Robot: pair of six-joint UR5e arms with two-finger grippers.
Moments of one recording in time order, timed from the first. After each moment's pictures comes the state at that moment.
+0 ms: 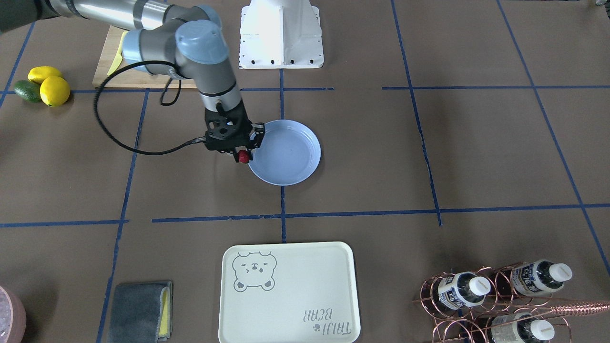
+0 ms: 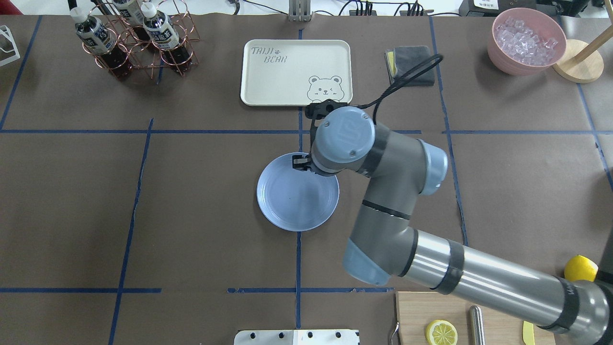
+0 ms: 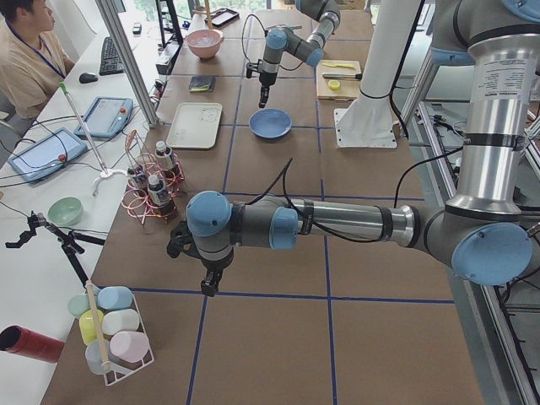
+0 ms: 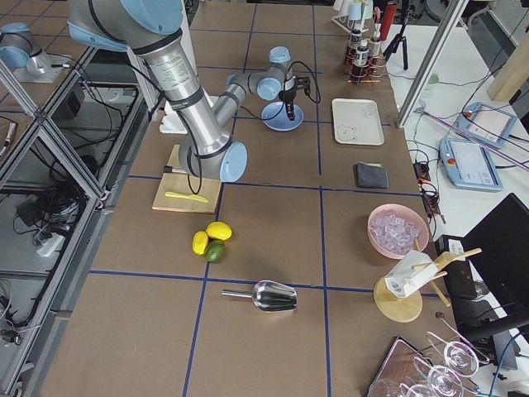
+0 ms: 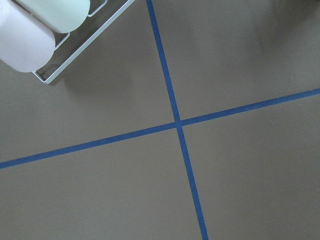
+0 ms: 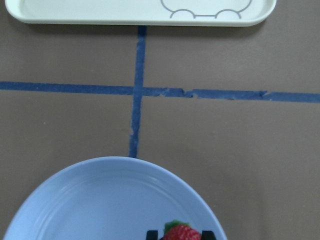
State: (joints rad) left arm -1.64 -1.61 -1.61 -1.56 -2.42 0.23; right arm 0.47 -0.83 1.57 -1.47 1.69 1.21
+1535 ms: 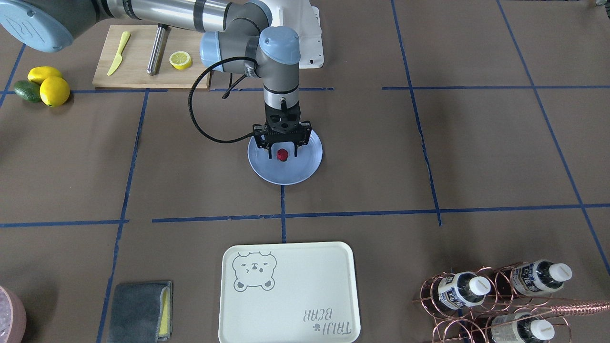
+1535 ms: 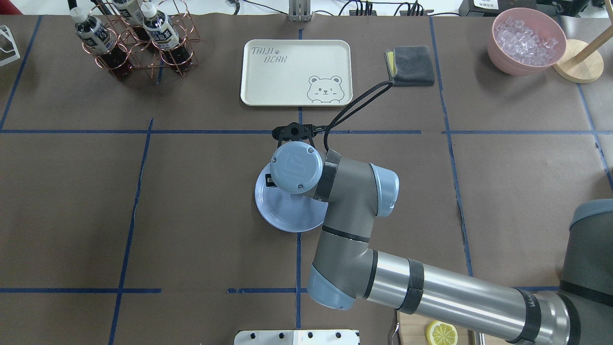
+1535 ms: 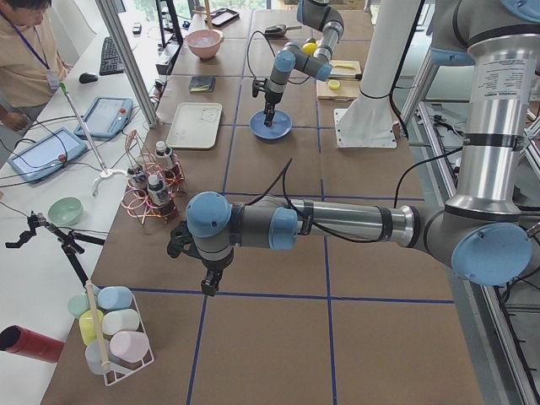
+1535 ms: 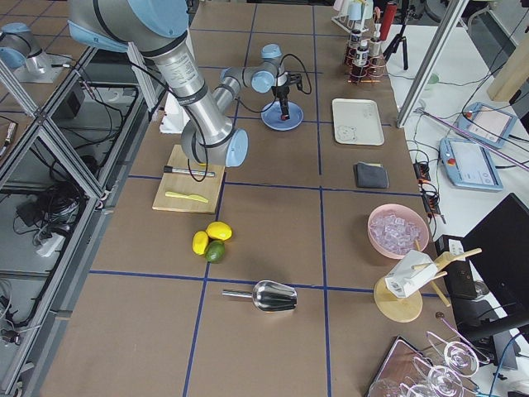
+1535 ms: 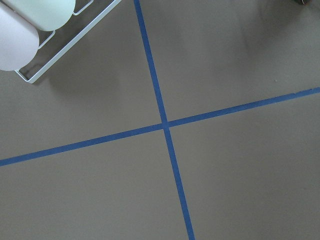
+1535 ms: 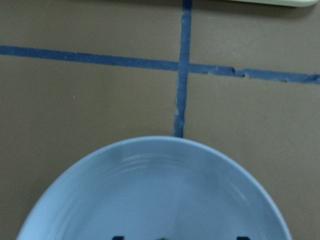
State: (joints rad) left arm -1.64 -1.61 -1.61 -1.56 -2.42 0.23; right arm 0.43 -0.76 1.50 -1.52 1.59 1.16
